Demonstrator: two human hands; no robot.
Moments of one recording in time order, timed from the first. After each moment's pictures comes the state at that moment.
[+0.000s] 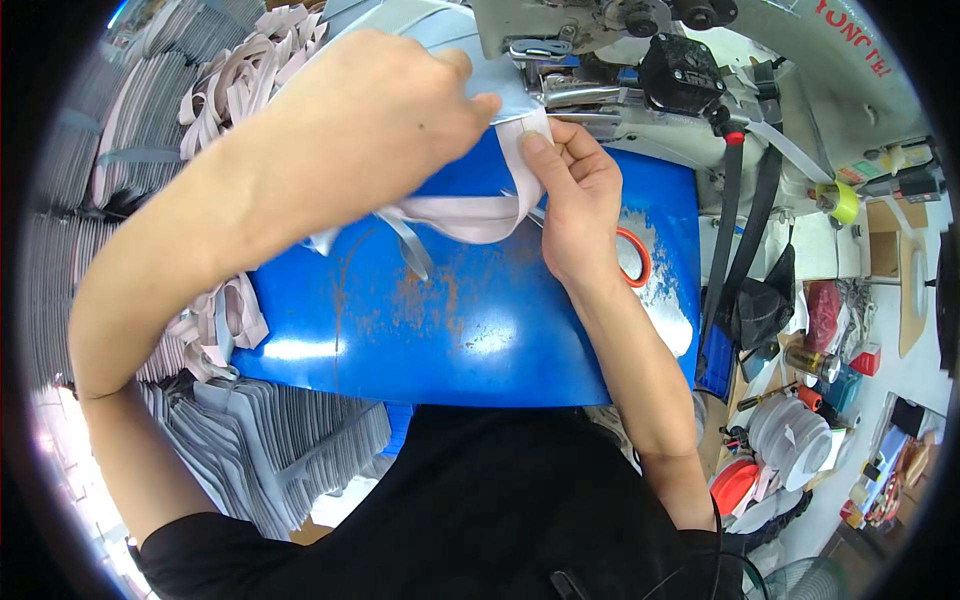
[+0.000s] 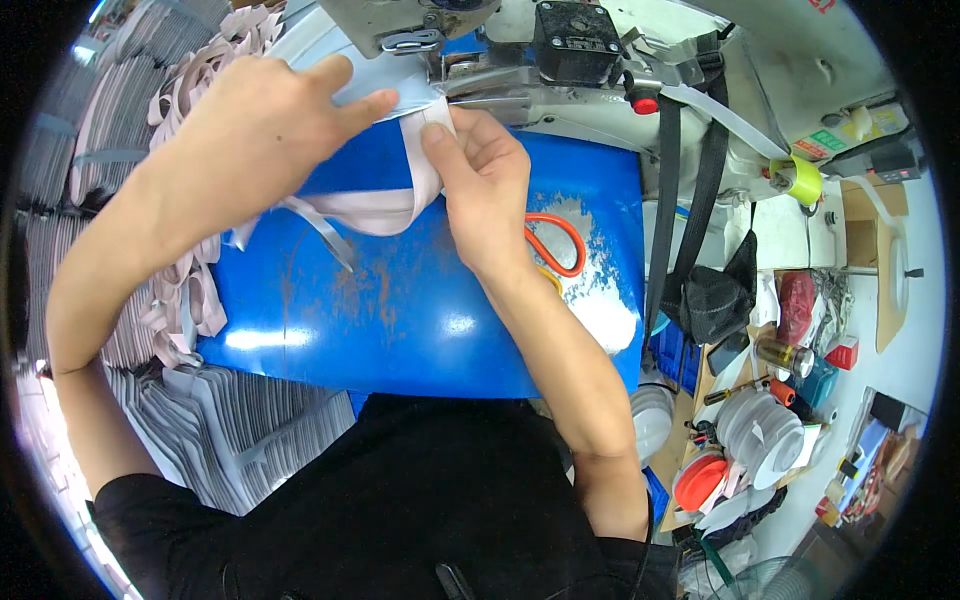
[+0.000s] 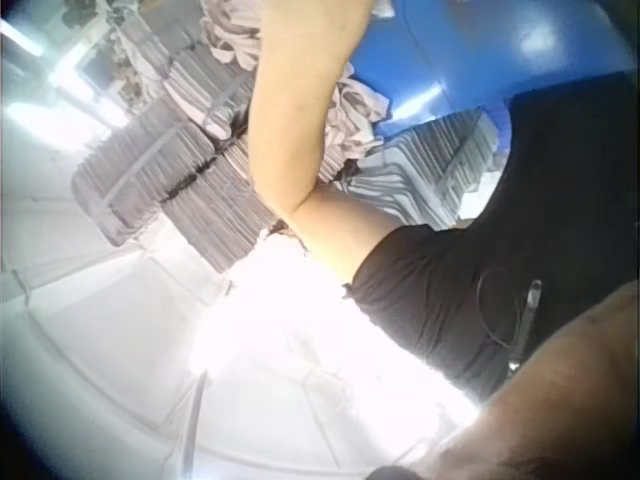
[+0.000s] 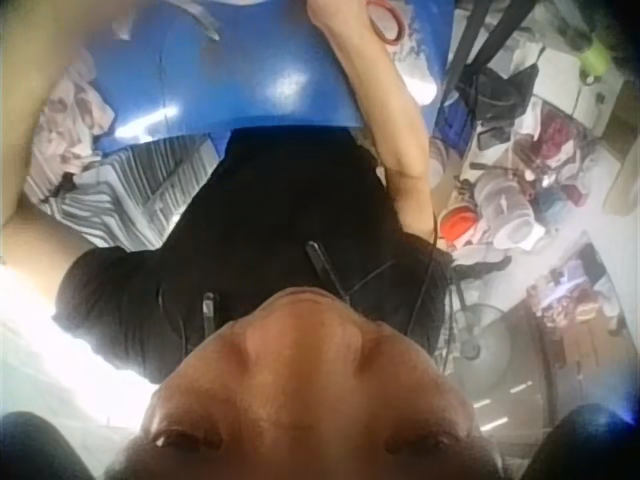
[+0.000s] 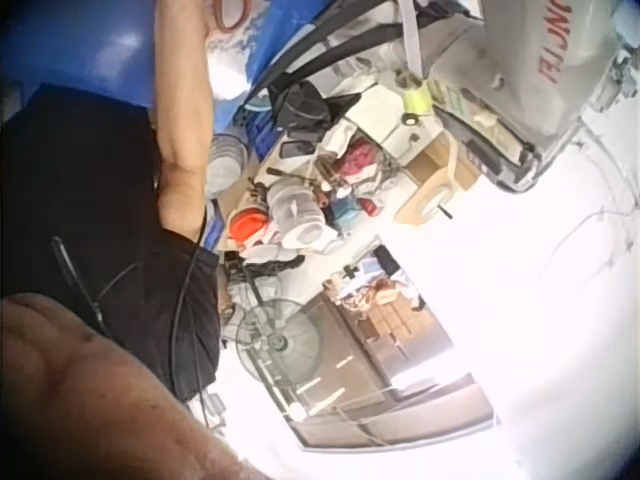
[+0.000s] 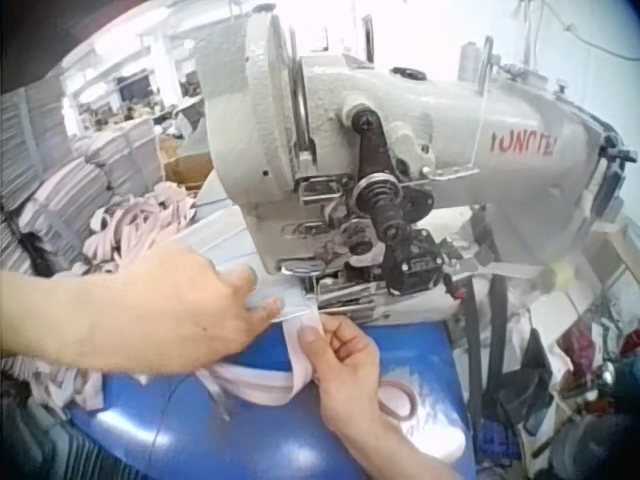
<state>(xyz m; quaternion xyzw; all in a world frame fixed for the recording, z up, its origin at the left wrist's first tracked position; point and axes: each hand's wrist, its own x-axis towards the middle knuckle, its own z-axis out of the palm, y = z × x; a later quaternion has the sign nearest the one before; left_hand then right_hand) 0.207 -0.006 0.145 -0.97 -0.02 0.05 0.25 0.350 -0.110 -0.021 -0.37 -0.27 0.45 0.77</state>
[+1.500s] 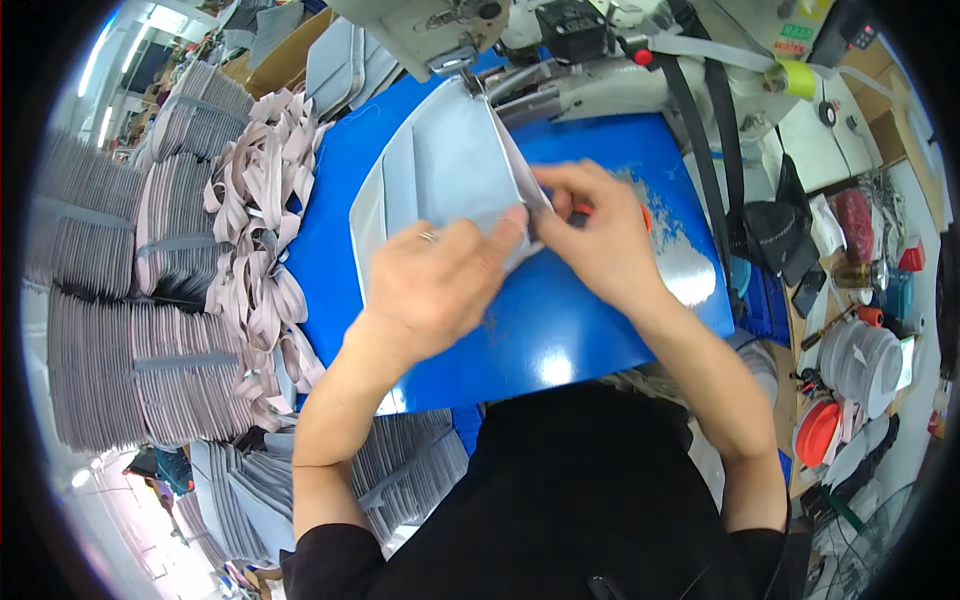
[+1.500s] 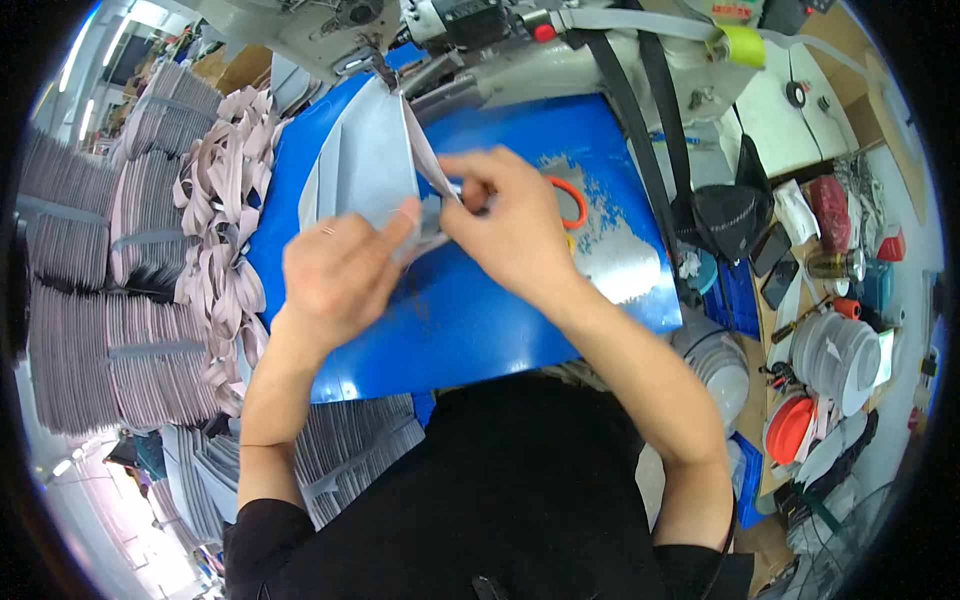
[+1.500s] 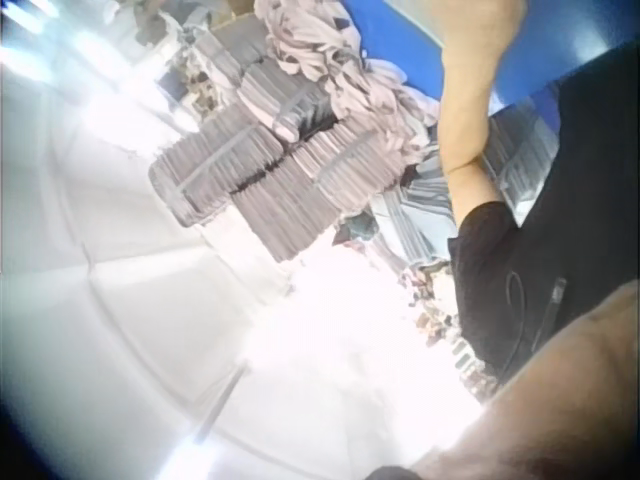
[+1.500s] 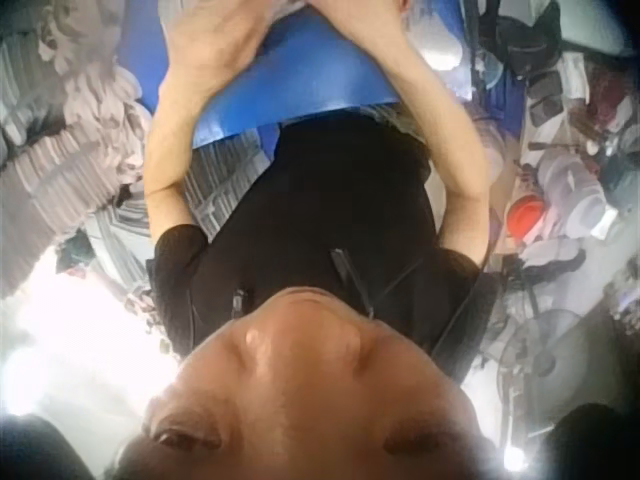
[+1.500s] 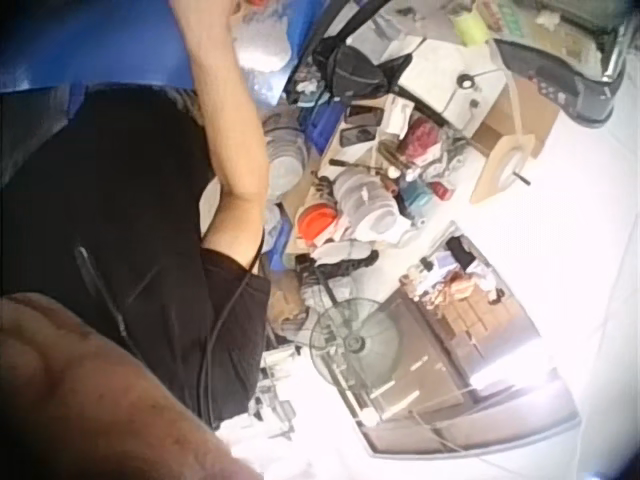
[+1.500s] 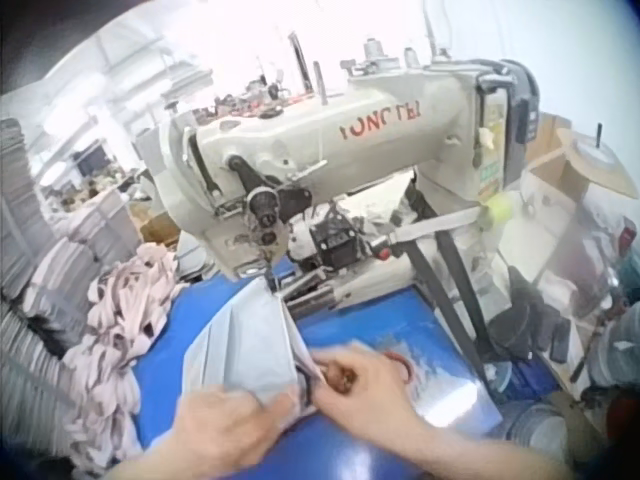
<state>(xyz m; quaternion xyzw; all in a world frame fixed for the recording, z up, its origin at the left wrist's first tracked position) 0.175 -0.096 0.068 -0.97 -0.03 -0.24 0.03 0.358 -0.198 0.007 -0.64 -0.43 0.25 0.58</state>
